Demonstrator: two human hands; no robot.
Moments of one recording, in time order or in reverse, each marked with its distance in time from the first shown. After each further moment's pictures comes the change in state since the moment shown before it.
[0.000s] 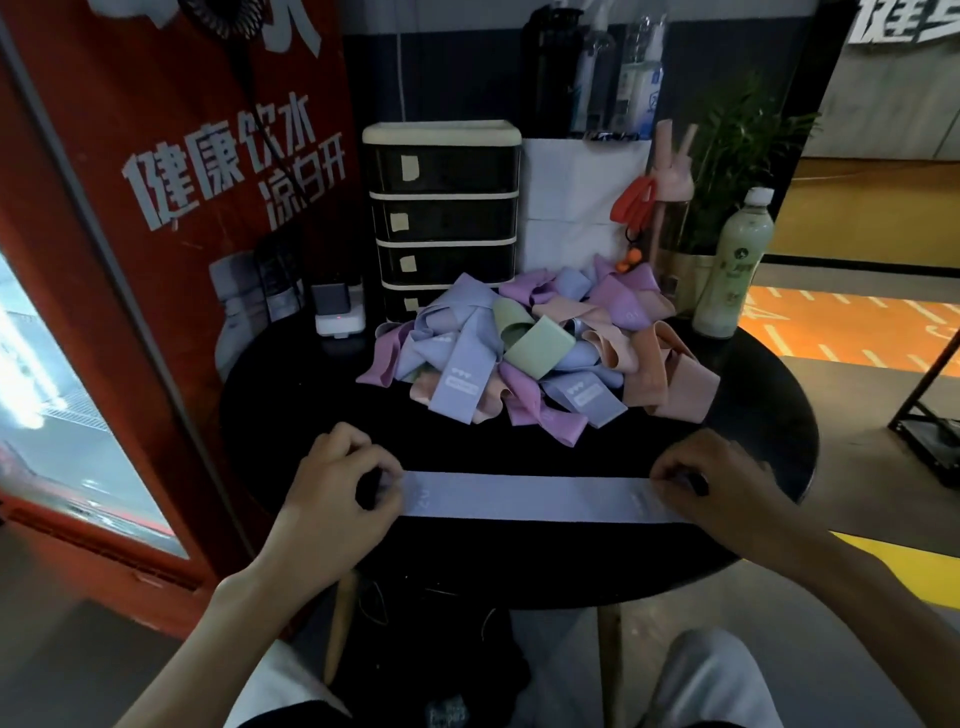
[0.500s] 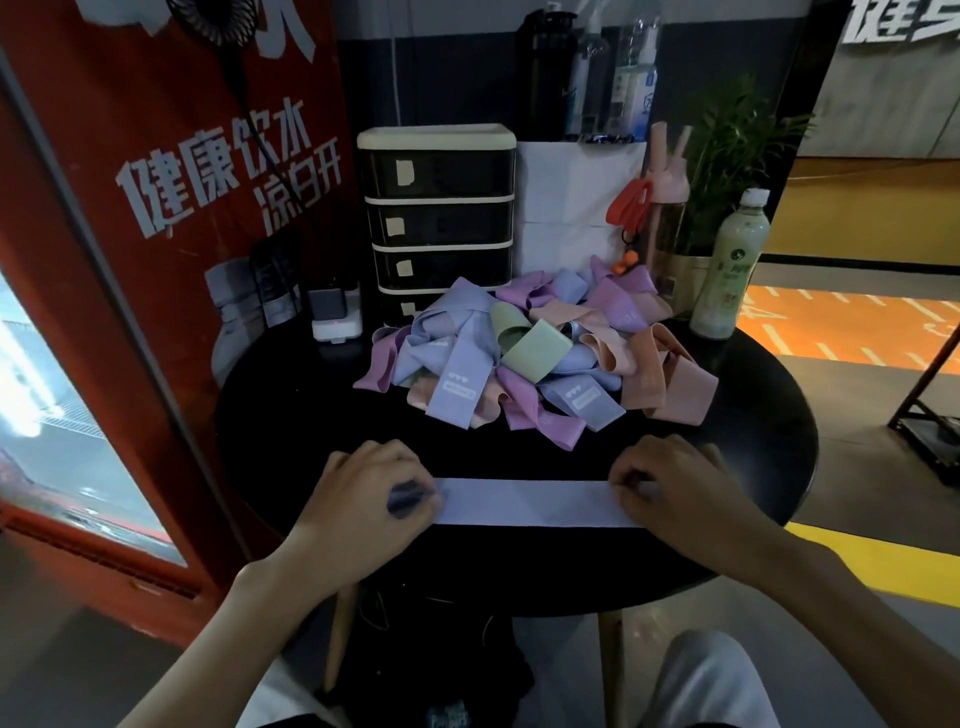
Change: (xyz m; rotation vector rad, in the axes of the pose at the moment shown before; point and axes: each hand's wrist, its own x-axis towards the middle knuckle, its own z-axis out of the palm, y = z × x) left_hand 0.016 0.010 0.010 0.069 -0.187 0.127; right_hand 0.009 -0.023 0.013 -0.094 -0.019 -0.177
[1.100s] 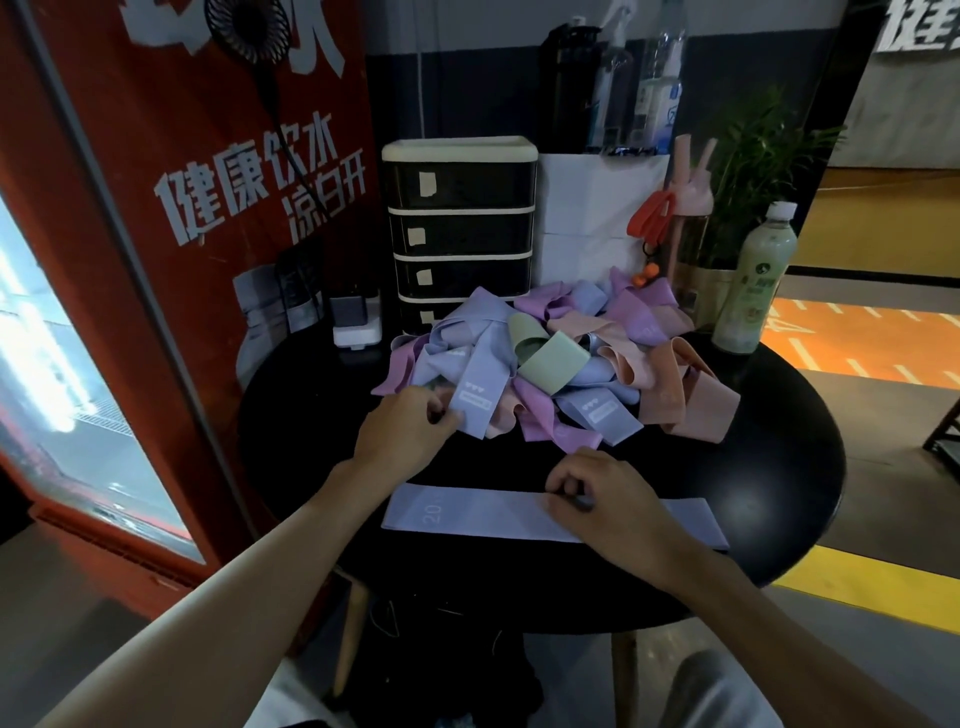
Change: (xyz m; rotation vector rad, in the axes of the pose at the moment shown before) left_hand 0.086 -0.004 0.005 -0.037 0.045 -0.395; right_hand 0.036 -0.034 0.047 0.303 0.118 -0.132
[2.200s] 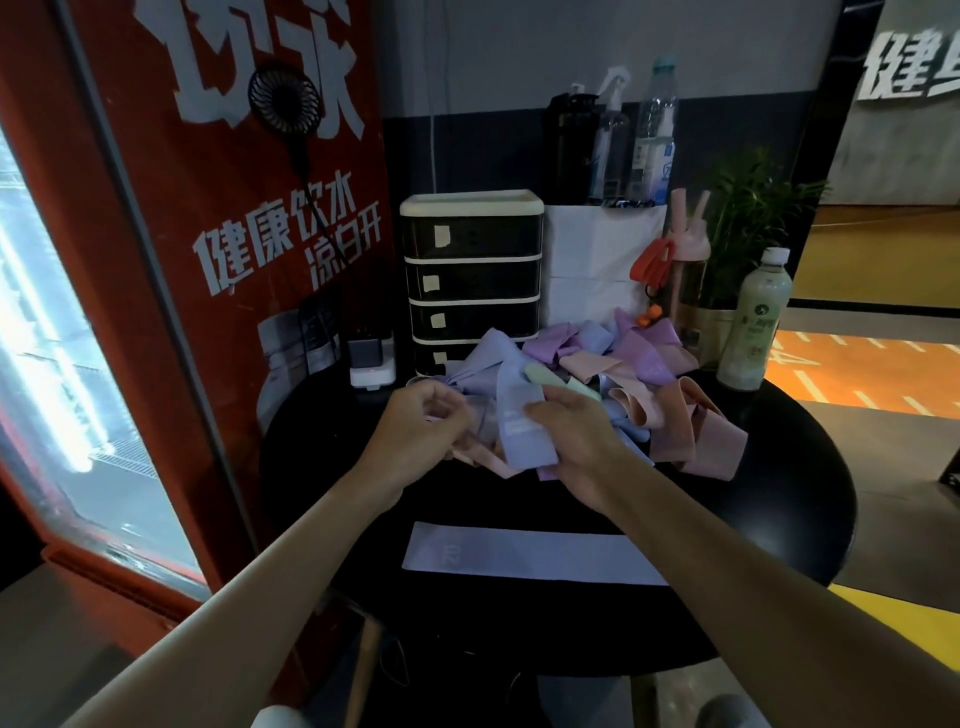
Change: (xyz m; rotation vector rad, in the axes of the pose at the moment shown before) left_hand -0.014 0.036 -0.052 -0.595 0.013 -0.039; right_hand 0.100 -0.061 -0.012 1.084 0.179 0.527
